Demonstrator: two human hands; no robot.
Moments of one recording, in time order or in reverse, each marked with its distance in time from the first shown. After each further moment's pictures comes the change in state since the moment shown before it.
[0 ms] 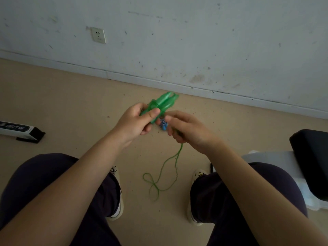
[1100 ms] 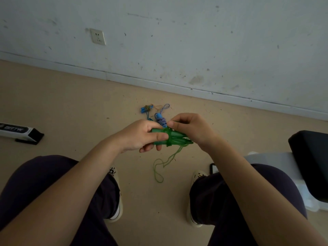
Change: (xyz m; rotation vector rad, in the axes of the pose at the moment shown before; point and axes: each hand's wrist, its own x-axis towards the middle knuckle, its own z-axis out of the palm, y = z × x) left_hand -0.008 -0.002 -0.004 0.328 -0.472 -0.080; right_hand 0.003 0.000 -0.011 -0.198 0.157 0.010
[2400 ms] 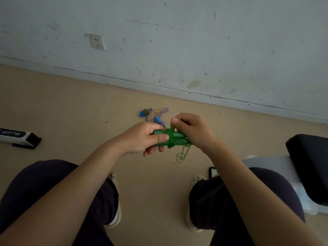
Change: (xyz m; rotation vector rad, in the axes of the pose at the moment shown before) left_hand -0.001 0.013 0.003 0.088 0.021 0.041; right_hand 0.000 -0.003 -0.003 -0.217 0.100 -0.135
